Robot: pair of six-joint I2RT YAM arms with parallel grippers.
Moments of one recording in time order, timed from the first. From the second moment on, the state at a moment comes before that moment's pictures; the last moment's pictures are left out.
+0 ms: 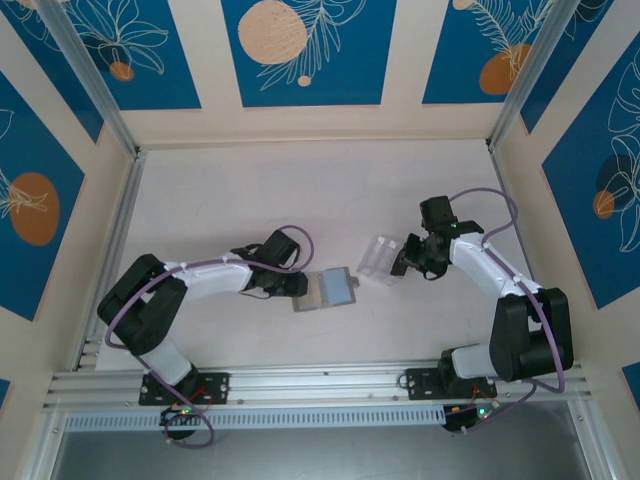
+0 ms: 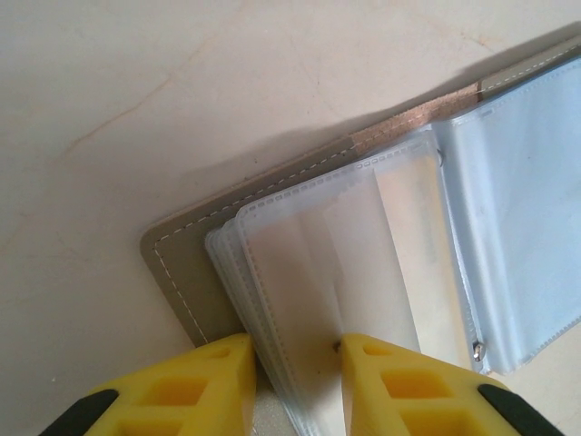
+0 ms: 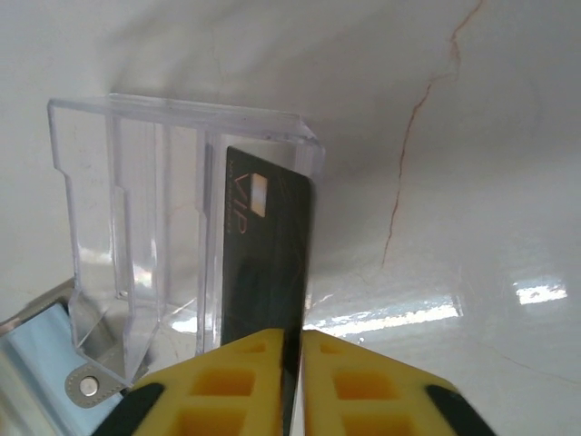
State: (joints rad) left arm -0.73 1.64 0.84 -0.32 0.19 -0.61; right arm 0.16 1.36 0.88 -0.76 -0.14 0.59
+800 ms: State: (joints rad) left arm -0.73 1.64 0.84 -0.32 0.19 -0.62; right arm 0.23 1.45 0.96 -0.79 -0.12 0.57
